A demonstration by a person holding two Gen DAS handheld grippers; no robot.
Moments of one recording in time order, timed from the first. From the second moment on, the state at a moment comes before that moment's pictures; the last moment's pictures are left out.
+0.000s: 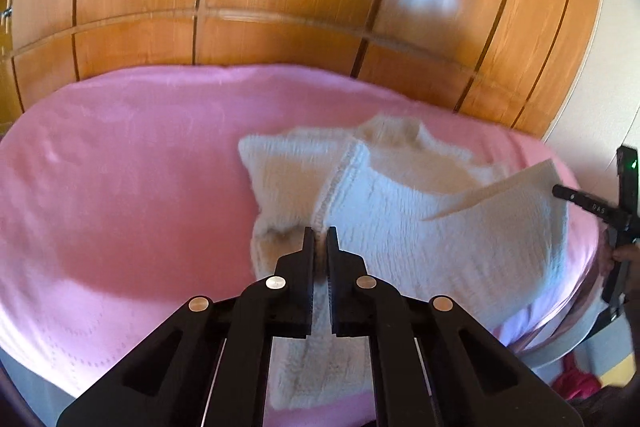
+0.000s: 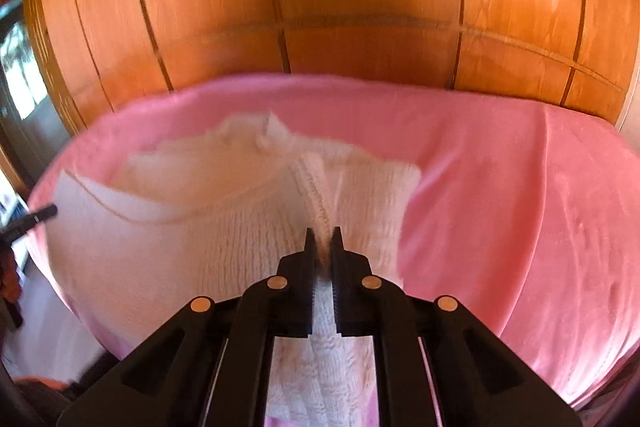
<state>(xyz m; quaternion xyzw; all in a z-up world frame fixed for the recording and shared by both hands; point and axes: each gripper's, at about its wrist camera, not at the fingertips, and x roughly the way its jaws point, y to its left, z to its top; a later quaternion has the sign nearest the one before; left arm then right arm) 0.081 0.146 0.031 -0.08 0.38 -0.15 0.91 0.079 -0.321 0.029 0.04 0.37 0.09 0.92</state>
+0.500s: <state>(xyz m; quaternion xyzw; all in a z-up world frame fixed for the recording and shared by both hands) 0.275 0.123 -0.007 -0.07 0.44 -0.05 0.90 0.247 -0.351 -0.010 0.11 0.41 0.01 0.90</state>
